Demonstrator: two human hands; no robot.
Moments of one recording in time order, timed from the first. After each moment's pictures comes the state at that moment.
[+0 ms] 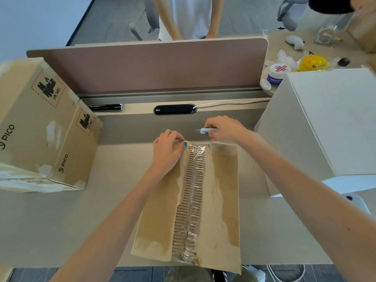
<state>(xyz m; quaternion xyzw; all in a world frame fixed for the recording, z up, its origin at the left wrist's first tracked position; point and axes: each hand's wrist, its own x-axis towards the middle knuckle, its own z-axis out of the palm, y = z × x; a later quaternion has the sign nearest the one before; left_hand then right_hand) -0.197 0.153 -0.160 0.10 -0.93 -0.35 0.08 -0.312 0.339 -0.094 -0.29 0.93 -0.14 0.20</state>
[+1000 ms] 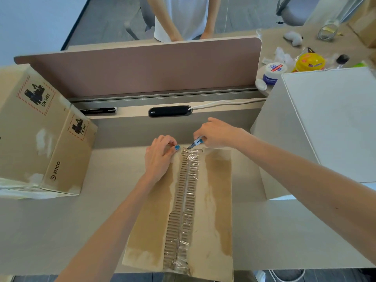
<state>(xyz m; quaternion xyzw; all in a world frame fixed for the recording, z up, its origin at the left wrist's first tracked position) -0.201 0.154 -0.165 0.12 -0.93 -0.33 0.06 -0.326 0.334 -0.100 -0.49 0.86 -0.01 0.16</state>
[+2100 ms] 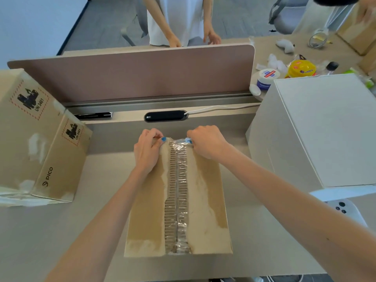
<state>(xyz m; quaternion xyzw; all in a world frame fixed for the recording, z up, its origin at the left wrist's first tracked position) -0.228 0.132 -0.162 0.19 -0.91 -0.36 0.10 -0.298 0.321 -0.091 -0.38 0.92 0.03 0.07</state>
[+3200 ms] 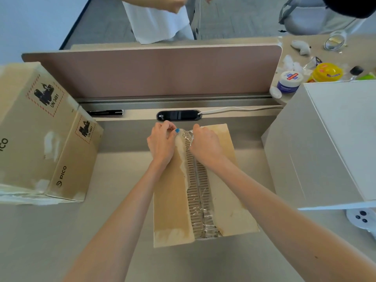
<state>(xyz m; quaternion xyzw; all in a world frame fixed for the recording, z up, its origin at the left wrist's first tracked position) -0.258 0.111 -0.168 0.23 -0.90 -0.33 0.14 -0.269 0.248 -0.089 -0.20 0.96 -0.16 0.09</state>
